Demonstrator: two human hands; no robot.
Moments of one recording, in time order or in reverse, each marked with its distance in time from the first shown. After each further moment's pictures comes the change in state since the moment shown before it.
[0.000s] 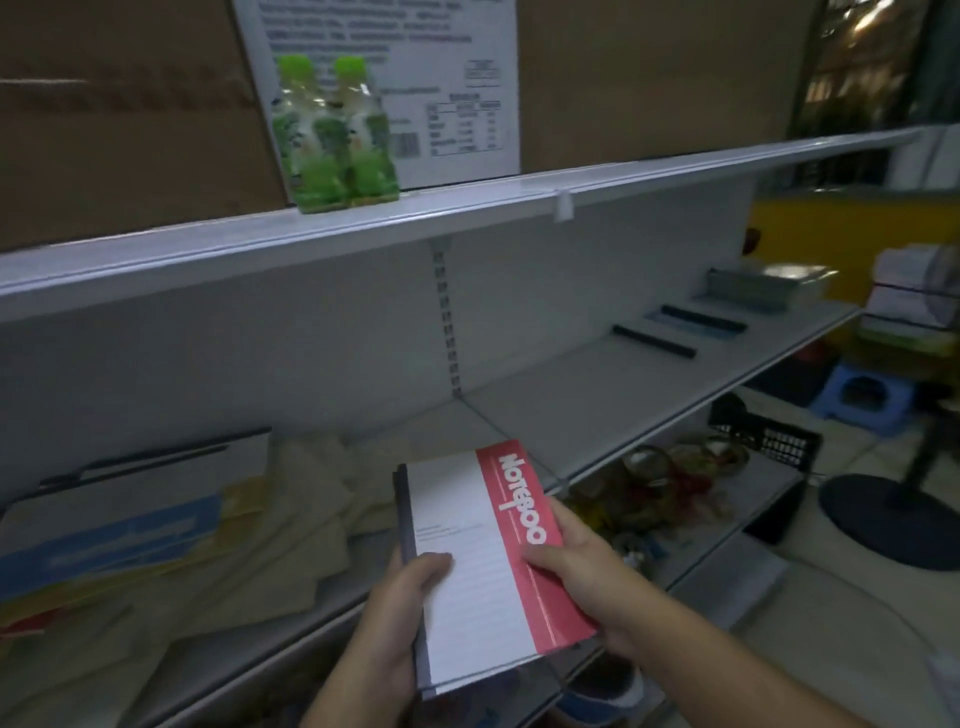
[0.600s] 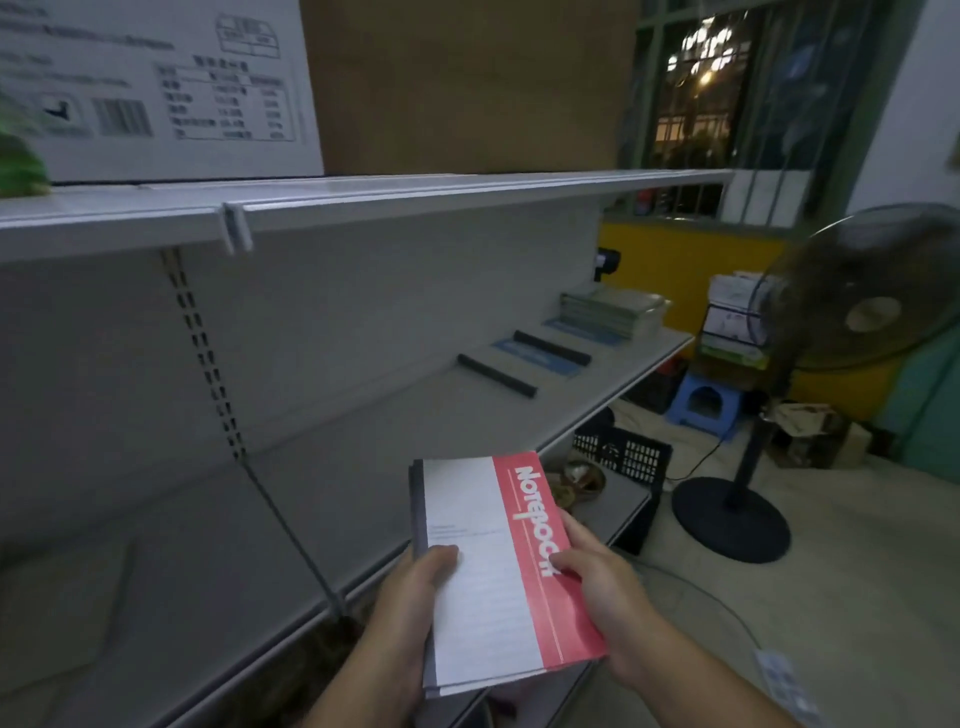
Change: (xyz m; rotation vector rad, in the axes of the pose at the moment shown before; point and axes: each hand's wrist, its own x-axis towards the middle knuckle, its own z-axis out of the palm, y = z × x) left_hand 0.121 -0.059 0.221 0.097 -0.231 -0.162; right_hand 0.031 -0.010 -0.235 0.148 0.406 0.017
